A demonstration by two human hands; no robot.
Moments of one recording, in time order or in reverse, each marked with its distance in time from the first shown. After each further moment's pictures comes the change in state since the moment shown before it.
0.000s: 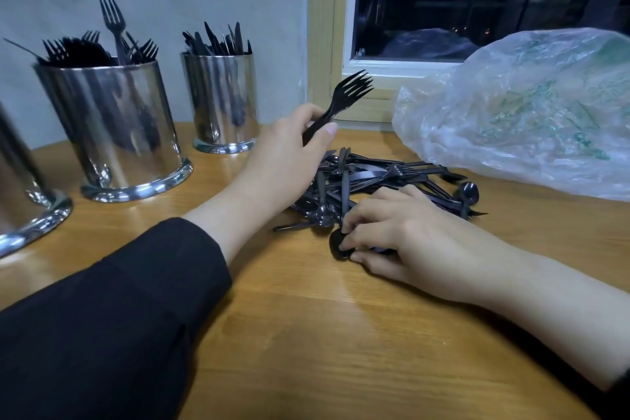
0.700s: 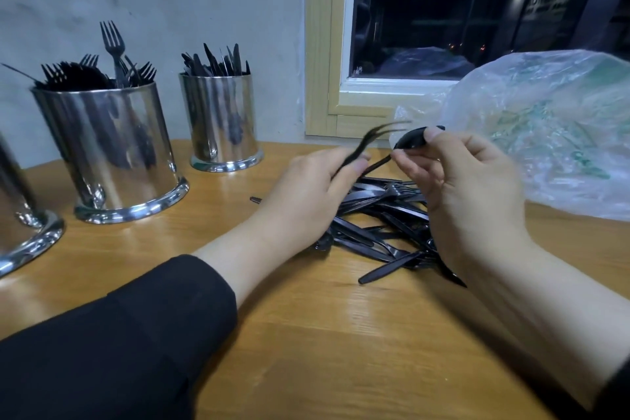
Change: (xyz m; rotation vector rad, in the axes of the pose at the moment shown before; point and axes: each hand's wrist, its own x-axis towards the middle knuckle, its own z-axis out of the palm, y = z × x) left_hand -0.012 0.018 0.016 -0.072 -0.093 0.123; right_hand 0.035 -0.002 -0.038 1.512 1.186 0.717
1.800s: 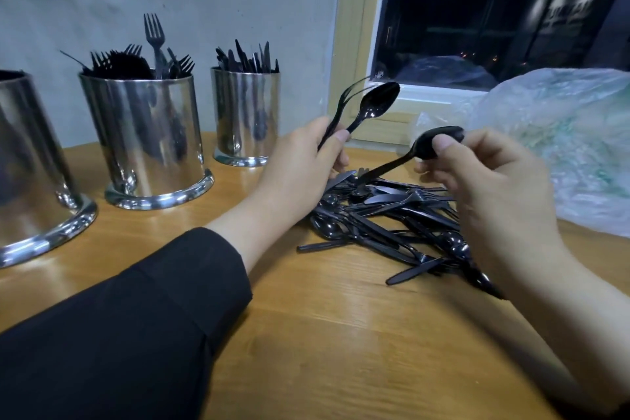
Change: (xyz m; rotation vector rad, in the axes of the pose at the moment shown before) left_hand 0.011 -0.024 -0.033 -0.108 0.166 -0.117; right_hand -0.008 -0.003 0.005 -0.542 -0.202 -0.236
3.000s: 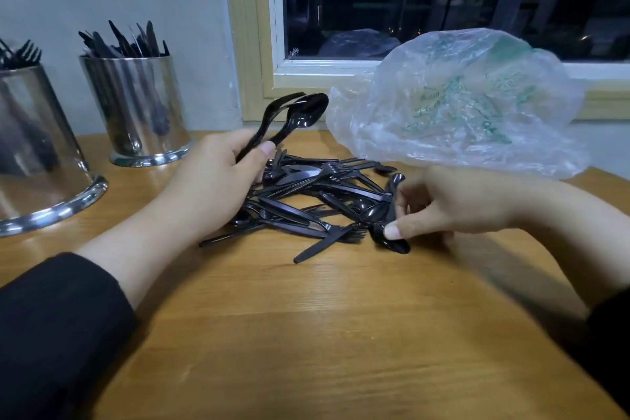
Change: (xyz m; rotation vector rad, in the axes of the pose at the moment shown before) left_hand -0.014 0.009 0.025 0.162 -0.154 0.009; right_hand 0.022 0.013 -0.116 -0.993 -0.868 0.348
